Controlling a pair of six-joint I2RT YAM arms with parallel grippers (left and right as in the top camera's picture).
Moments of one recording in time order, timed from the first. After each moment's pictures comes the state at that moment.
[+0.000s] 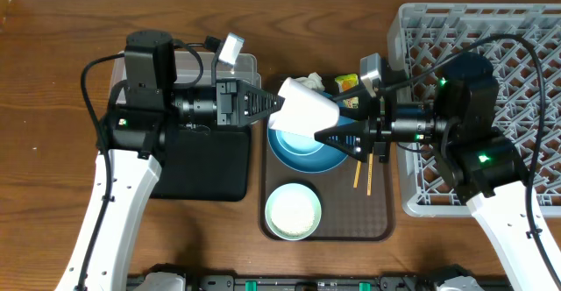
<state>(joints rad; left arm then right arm) -0.13 1.30 1.20 -0.50 1.35 -0.54 0.30 1.18 1.11 -0.29 -1.18 0.09</state>
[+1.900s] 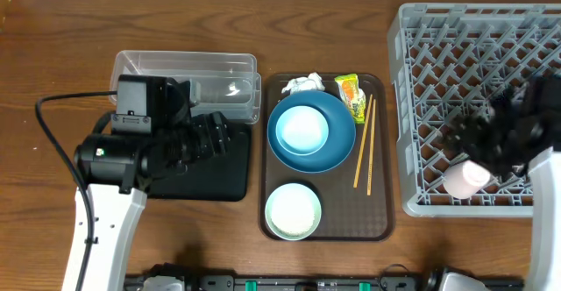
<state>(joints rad) -0.10 1.16 1.20 -1.10 0.41 -0.37 -0.25 1.30 1.22 -1.17 -0.35 0.16</state>
